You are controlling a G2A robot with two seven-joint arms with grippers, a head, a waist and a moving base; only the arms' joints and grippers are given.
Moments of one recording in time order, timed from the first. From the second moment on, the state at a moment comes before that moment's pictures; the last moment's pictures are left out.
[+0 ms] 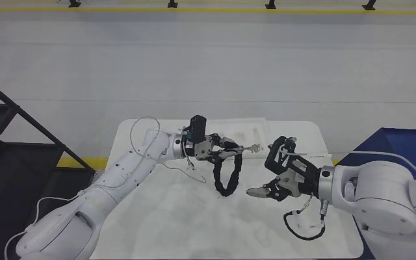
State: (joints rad) left arm 0.61 -1.17 -0.59 -1.06 1.39 -1.01 0.80; right arm -1.21 -0.88 1.40 -2.29 -0.41 -0.33 1.20
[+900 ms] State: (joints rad) left arm 0.61 -1.19 -0.56 -1.05 1.36 -1.01 0.75; right arm -1.14 -0.88 1.23 -2.22 -0.74 -0.56 1.07
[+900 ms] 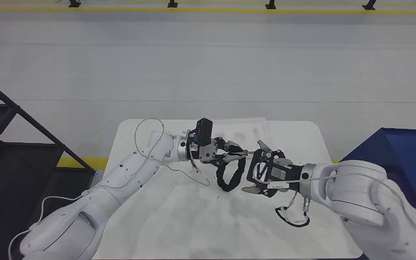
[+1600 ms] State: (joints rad) left arm 0.59 -1.19 -0.54 -1.06 1.43 -1.01 0.80; right arm -1.09 -0.86 1.24 -2.22 -0.81 -0.77 1.05
